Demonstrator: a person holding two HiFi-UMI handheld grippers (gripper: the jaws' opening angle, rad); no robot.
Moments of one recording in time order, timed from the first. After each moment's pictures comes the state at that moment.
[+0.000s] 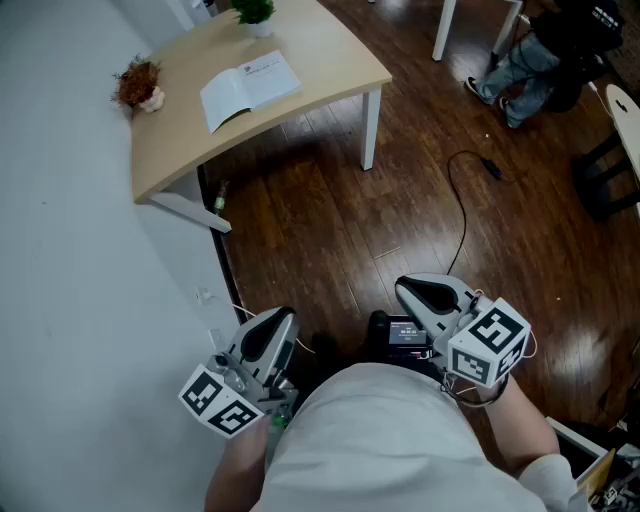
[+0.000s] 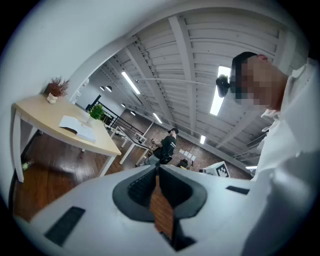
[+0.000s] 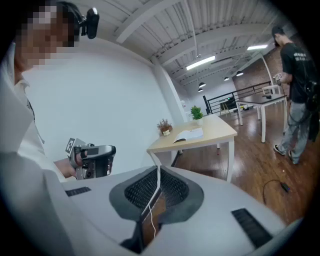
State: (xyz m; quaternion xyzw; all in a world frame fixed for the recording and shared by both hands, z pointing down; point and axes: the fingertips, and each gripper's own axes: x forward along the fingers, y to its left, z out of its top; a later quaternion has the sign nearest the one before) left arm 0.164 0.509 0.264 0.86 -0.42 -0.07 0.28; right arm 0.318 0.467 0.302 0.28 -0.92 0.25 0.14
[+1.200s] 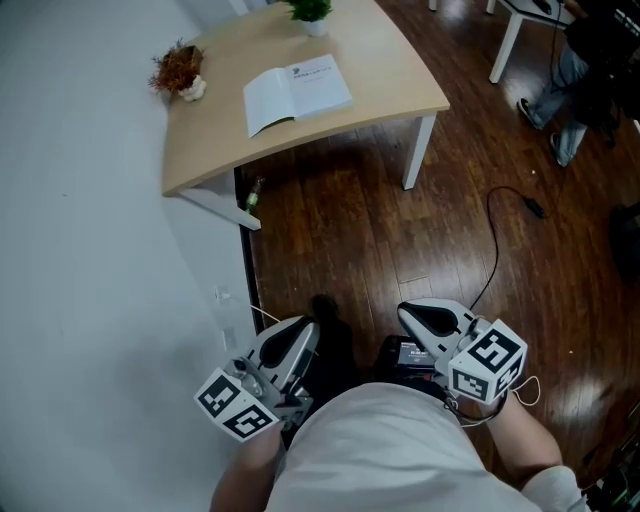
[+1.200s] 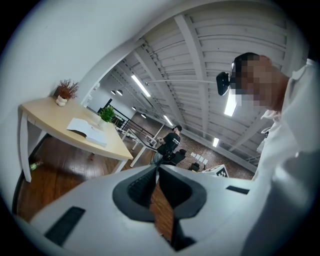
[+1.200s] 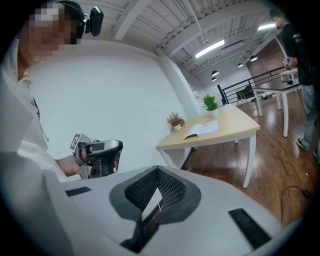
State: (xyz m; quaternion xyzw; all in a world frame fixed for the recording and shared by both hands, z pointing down) left arm 0.154 0.433 0.284 0.83 -0.47 -0.07 0.29; right arm 0.279 0.392 0.335 0.18 -0.94 0.27 0.14
